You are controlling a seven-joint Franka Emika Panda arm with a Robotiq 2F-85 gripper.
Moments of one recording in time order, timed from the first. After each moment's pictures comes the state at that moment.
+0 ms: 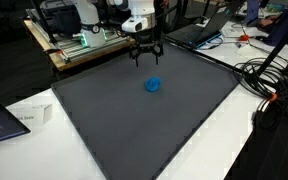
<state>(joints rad) 0.07 0.21 -0.05 -2.40 0.04 2.78 0.67</state>
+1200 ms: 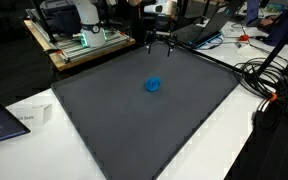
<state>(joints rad) 0.37 0.19 -0.15 -2.31 -0.55 2.57 1.62</state>
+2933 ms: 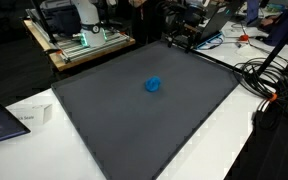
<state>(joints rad) 0.30 0.45 0.05 -1.76 -0.55 2.04 1.18</state>
